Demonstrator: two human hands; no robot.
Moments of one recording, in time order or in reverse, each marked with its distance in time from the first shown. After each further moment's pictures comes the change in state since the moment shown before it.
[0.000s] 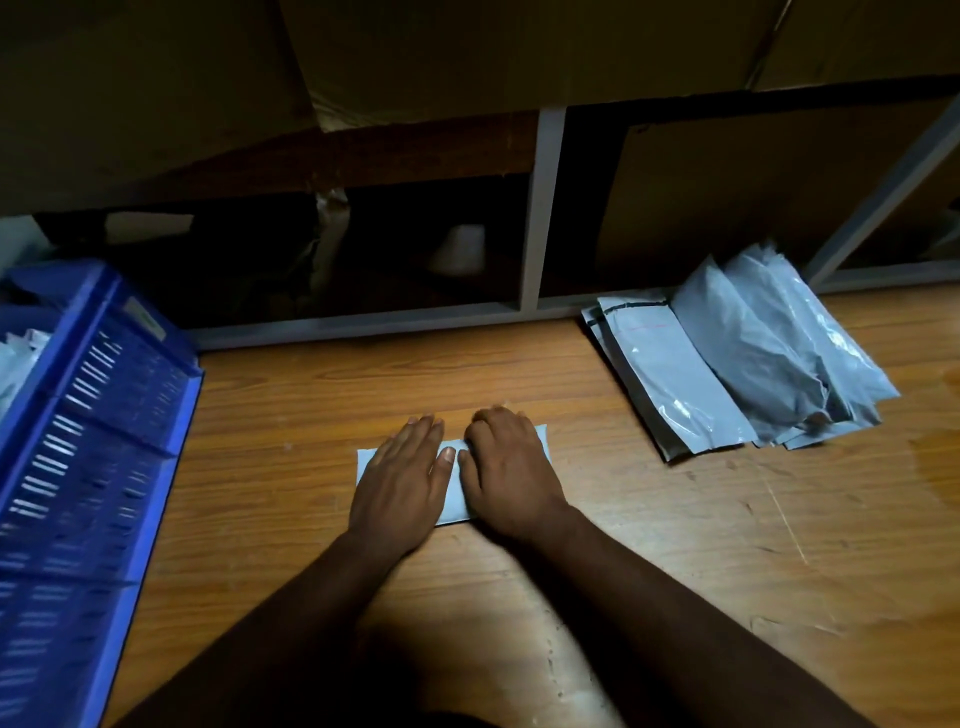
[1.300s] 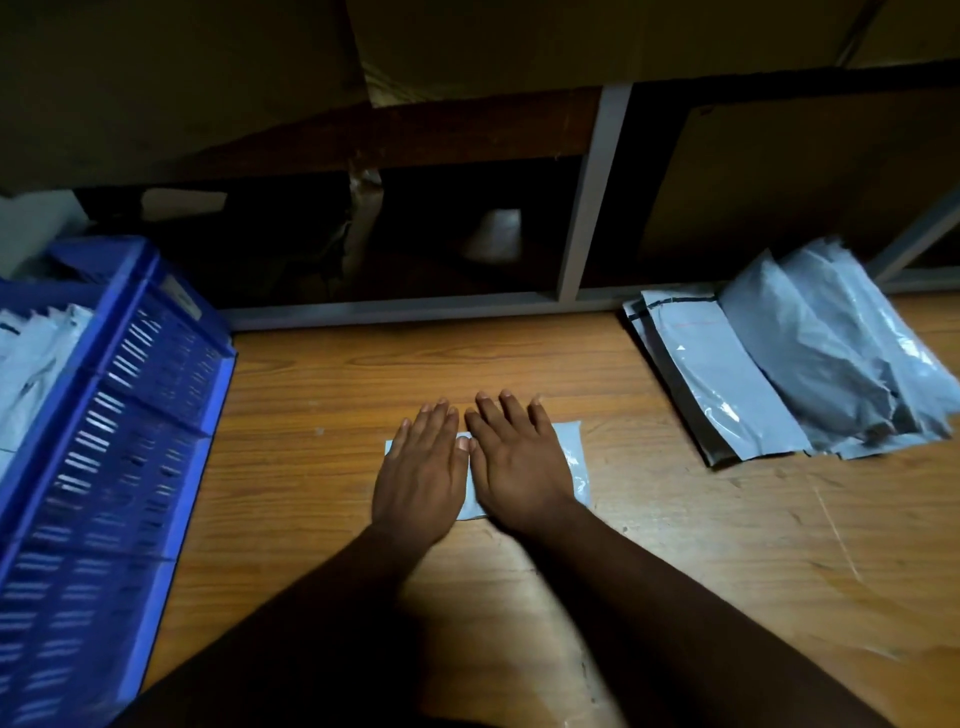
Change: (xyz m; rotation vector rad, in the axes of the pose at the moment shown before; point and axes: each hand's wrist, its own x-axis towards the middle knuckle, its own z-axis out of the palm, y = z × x) left_hand 0.001 -0.009 0.001 0.053 0.026 -0.054; right_hand 0.016 -0.018 0.027 -0.141 -0.177 0.019
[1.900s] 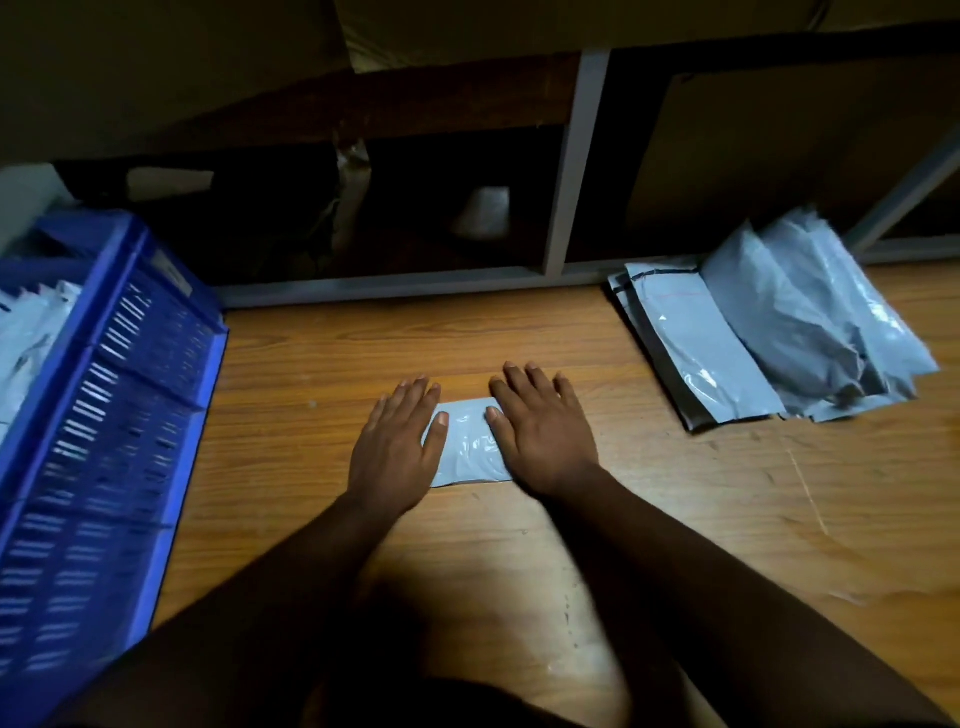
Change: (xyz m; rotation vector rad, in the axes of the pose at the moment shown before) left_hand -0.007 -0.017 -0.001 -0.039 -0.023 -0.018; right_hand -0.021 0.036 -0.014 0.024 -0.015 0.042
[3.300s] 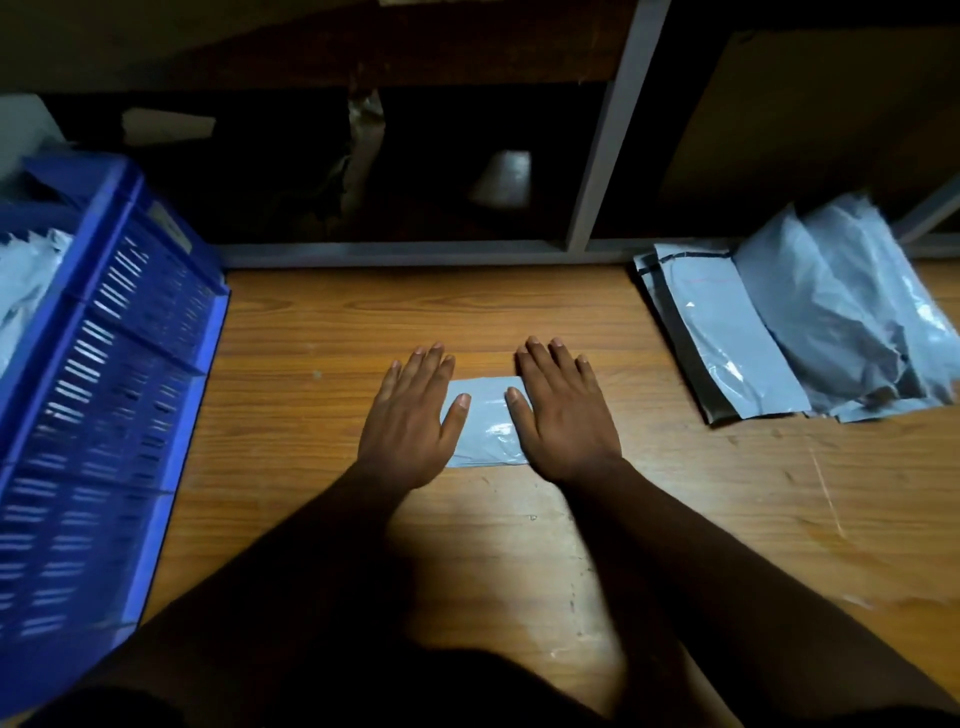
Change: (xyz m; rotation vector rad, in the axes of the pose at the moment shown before) left_hand 0.006 -0.001 0.004 0.083 -0.048 0.043; right_hand -0.004 0.010 -0.001 0.024 -0.009 0.034
